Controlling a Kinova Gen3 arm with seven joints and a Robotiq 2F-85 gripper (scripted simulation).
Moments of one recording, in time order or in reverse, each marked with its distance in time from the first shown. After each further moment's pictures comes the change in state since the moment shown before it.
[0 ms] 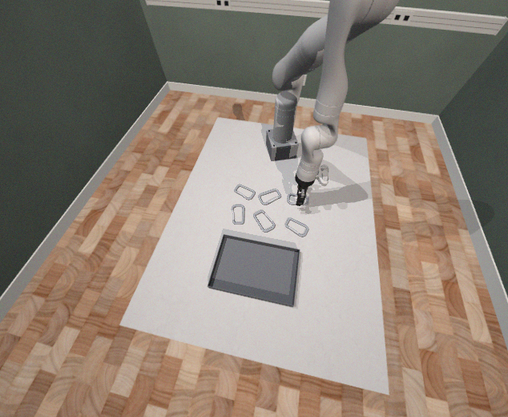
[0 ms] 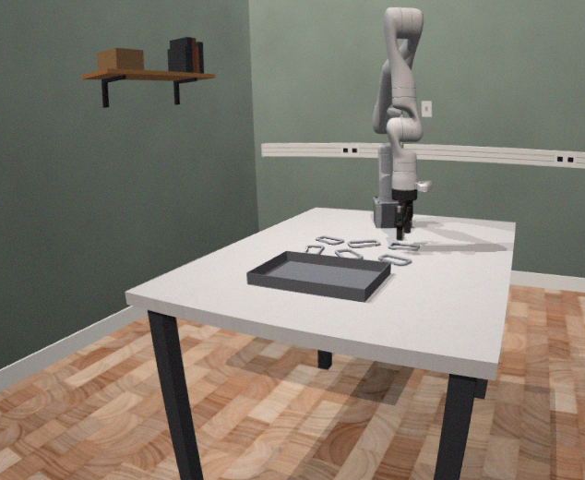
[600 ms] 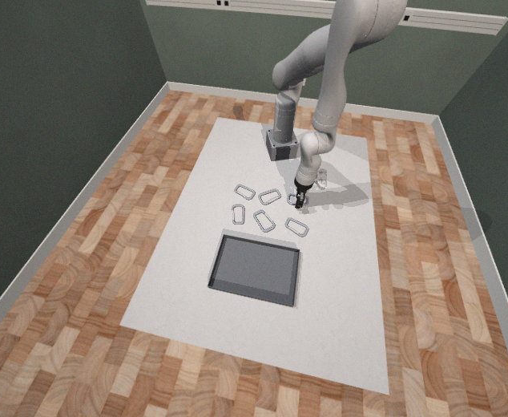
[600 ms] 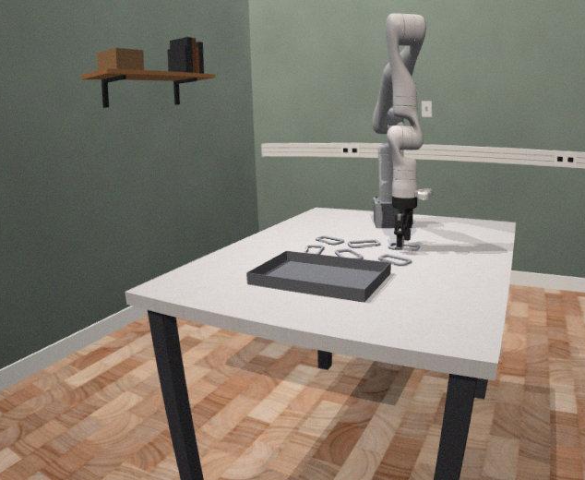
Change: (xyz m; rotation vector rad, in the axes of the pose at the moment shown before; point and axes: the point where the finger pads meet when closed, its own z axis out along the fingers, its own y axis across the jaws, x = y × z) arm 0.000 -0.001 0.023 0.000 -0.002 -0.004
